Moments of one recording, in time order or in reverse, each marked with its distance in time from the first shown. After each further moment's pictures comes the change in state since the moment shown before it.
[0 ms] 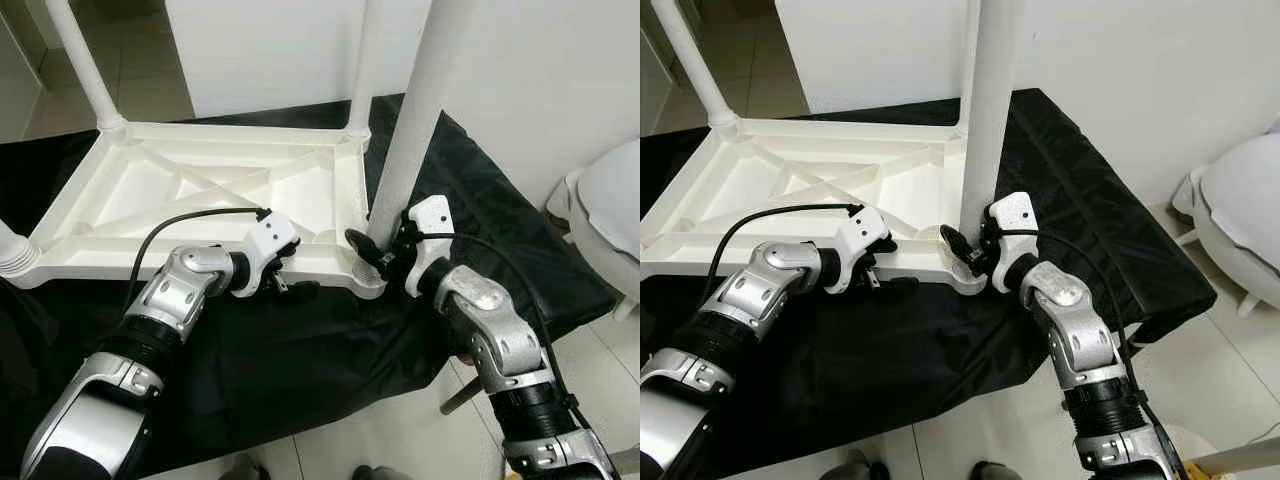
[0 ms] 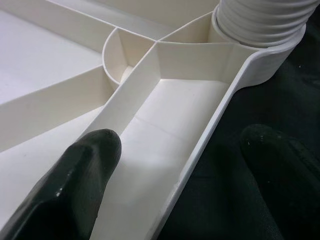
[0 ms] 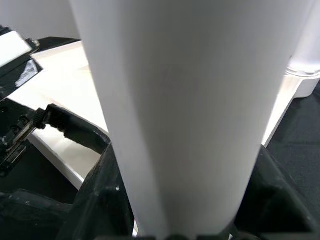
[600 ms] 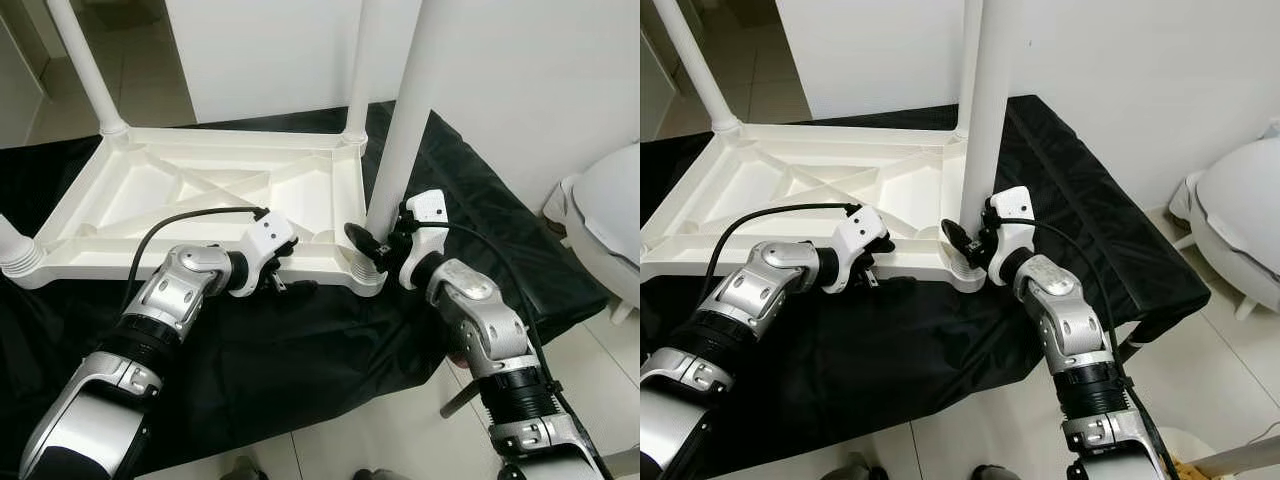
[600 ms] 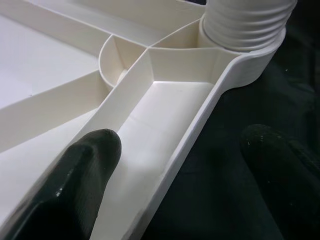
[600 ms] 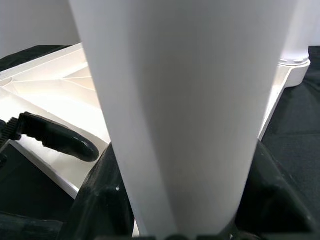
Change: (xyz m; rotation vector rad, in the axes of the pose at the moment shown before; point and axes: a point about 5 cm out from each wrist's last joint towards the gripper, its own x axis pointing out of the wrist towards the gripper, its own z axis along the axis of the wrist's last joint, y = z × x) left arm -0.002 0.002 -0.001 -0.012 0.009 0.007; right arm 0.014 -0.007 -0.010 0.087 0.051 -0.061
